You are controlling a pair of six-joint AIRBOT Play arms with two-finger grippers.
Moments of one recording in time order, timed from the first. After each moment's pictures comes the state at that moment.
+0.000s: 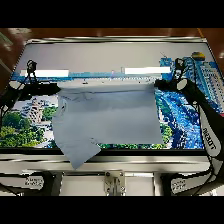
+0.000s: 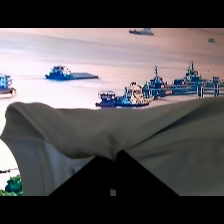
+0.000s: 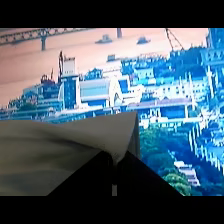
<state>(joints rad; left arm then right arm) 0.18 -1.56 1.21 0.83 -0.80 -1.03 -0.06 -1.66 1.28 -1.14 0.57 1.33</state>
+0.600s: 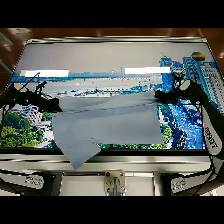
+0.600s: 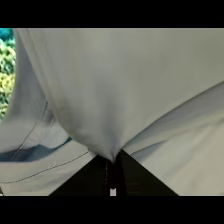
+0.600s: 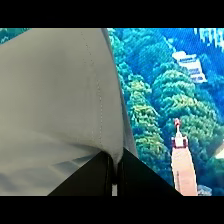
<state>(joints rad) 0.20 -1.62 1.22 1.07 -1.20 -1.30 -0.10 -1.67 1.28 -1.20 0.91 1.49</state>
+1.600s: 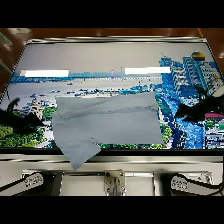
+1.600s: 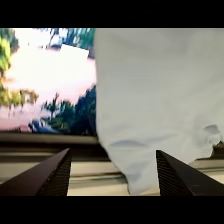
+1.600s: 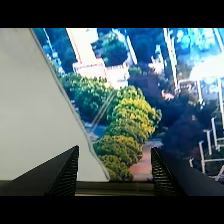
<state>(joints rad) 0.55 -1.23 0.86 1.13 -1.46 -1.30 -0.40 -1.40 1.10 -1.27 1.34 1.35</state>
